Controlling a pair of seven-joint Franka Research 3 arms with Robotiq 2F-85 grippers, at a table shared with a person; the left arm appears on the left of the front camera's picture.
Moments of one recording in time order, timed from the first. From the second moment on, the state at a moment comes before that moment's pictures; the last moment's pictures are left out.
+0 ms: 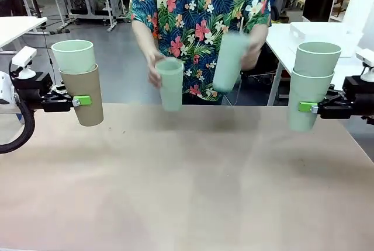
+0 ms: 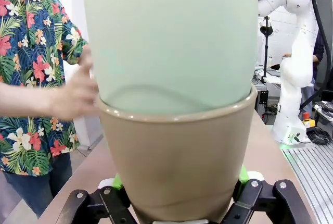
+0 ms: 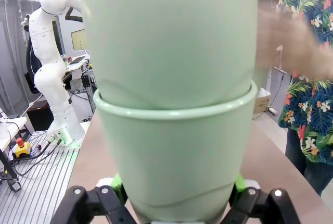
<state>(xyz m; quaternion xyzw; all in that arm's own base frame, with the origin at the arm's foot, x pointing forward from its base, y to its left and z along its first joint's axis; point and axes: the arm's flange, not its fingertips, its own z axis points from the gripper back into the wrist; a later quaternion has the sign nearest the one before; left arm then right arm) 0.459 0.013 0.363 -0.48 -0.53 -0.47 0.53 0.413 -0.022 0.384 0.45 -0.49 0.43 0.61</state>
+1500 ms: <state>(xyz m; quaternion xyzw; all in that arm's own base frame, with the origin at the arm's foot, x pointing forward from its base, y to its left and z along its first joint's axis) 0.459 0.013 0.363 -0.48 -0.53 -0.47 0.53 0.413 -0.022 0.384 0.45 -0.49 0.43 0.61</state>
